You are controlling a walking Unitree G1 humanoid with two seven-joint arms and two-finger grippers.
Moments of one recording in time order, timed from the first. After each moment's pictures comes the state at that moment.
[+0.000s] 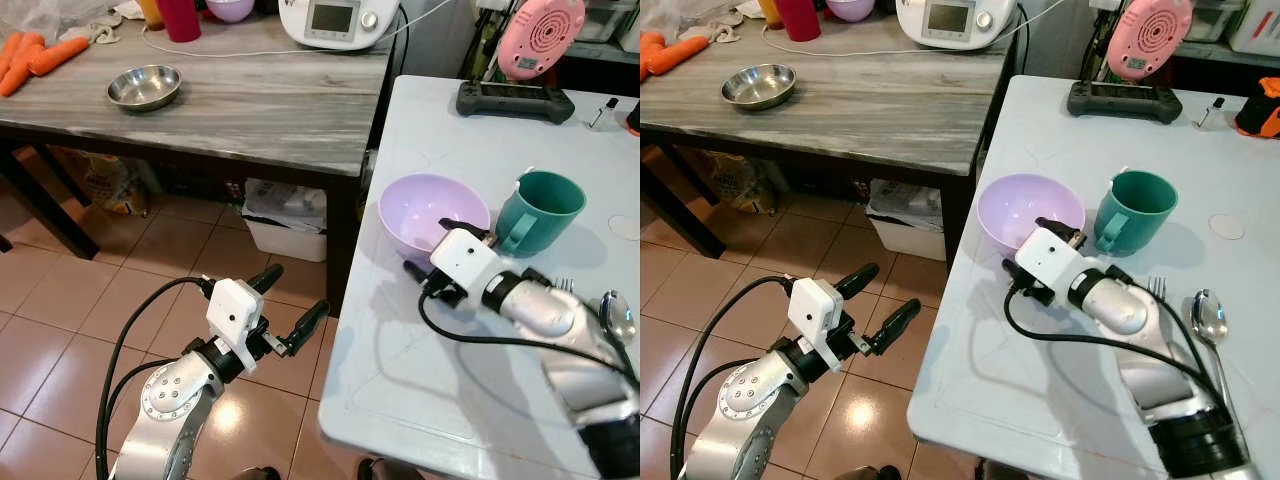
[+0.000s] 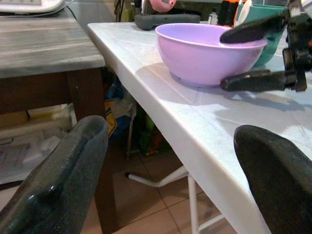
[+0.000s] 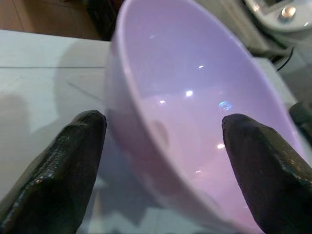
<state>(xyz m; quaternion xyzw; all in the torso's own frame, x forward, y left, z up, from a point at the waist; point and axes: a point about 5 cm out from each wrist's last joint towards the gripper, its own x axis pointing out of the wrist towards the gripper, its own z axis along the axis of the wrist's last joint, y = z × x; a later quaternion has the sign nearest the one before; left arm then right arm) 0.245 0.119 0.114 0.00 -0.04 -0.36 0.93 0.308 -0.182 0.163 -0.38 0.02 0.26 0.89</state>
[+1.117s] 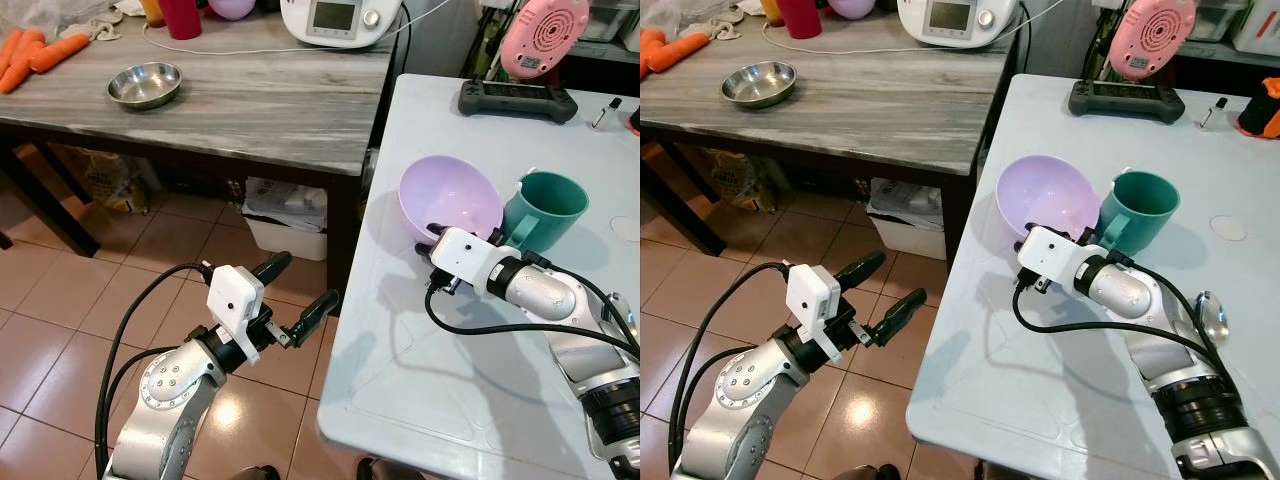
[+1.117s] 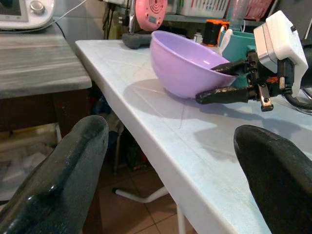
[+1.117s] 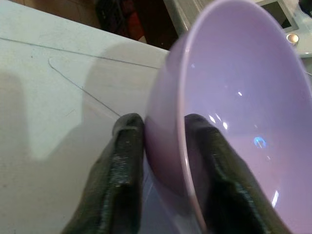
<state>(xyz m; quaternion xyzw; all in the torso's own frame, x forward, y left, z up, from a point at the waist) 0.247 0.113 0.133 -0.02 -0.06 -0.39 0.92 0.326 -0.192 0.160 -0.44 0.00 0.29 0.85</state>
